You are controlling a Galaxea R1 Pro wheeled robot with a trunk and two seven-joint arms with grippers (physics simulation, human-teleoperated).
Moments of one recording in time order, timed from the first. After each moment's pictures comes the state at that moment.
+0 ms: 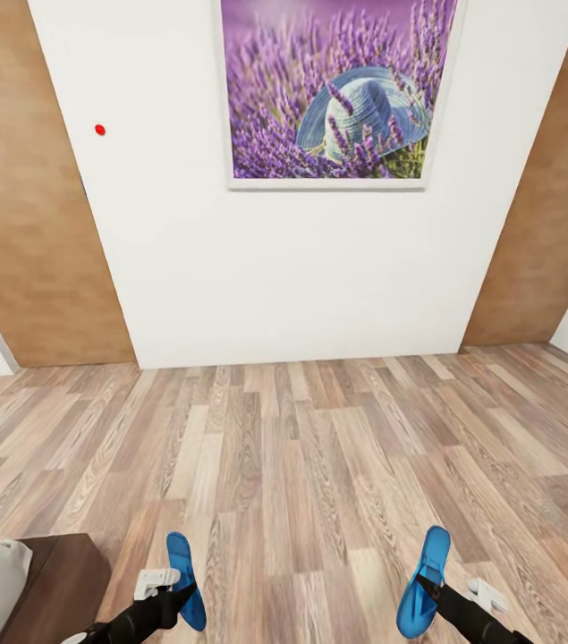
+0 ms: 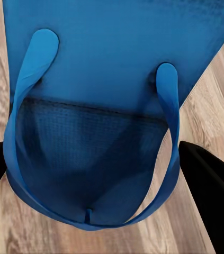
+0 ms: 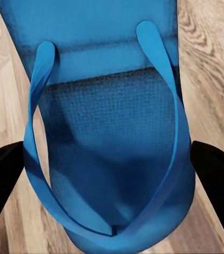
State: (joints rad) left arm -0.51 0.15 -0.64 -0.06 0.90 -0.26 -0.65; right arm -0.39 -0.20 -0.41 -0.29 -0.26 0.08 0.62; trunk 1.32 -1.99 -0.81
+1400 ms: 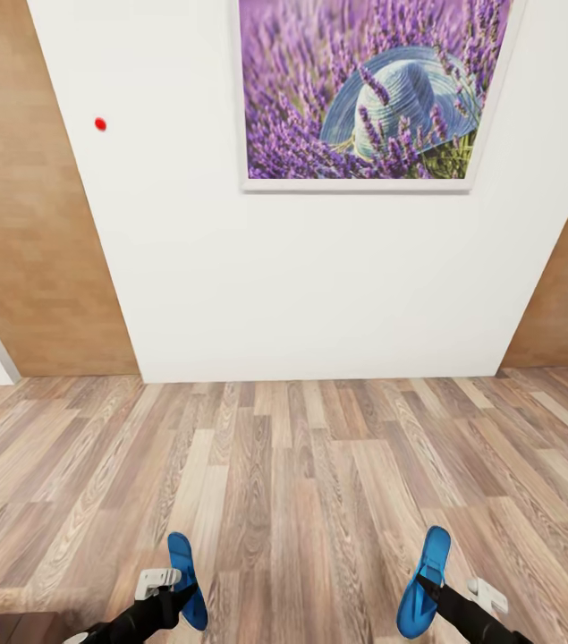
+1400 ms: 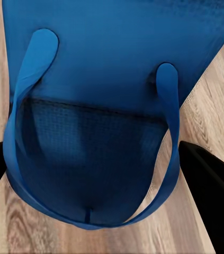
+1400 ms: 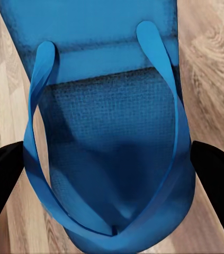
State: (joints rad) left arm -0.51 0.15 -0.64 -0.06 0.90 -0.26 -0.65; right arm -0.39 -0.20 -0.41 -0.29 -0.26 0.08 0.62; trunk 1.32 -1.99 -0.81
